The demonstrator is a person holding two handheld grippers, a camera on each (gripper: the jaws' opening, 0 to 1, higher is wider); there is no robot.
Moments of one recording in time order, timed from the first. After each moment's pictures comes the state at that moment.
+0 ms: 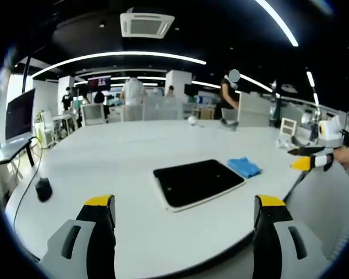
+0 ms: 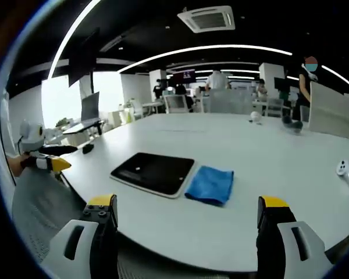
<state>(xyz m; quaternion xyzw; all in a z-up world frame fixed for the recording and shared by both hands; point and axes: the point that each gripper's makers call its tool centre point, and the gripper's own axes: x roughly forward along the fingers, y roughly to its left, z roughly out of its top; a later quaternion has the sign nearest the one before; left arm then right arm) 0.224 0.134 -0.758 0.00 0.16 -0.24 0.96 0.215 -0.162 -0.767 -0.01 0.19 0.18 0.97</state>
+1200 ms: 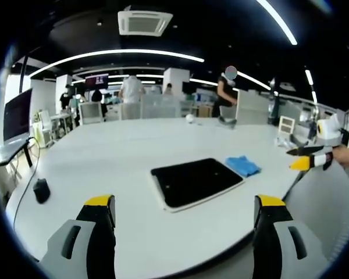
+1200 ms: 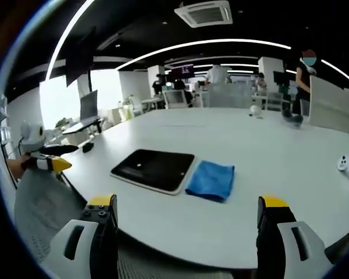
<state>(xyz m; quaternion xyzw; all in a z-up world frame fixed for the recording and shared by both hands) 0.228 0.130 -0.758 0.01 0.17 -0.24 0.95 0.213 -0.162 -0.771 0.00 0.21 0.18 0.96</state>
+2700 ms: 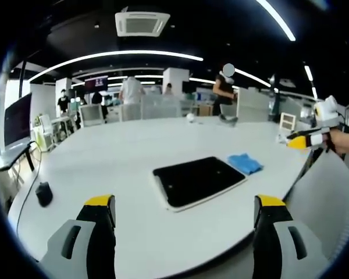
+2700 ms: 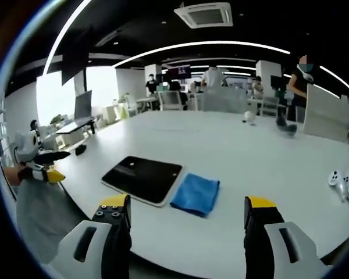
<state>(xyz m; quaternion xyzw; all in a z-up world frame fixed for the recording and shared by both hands) 0.228 0.132 -0.759 0.02 0.17 -0.24 0.96 0.238 -0.187 -0.738 -0.02 0.21 0.16 0.96</state>
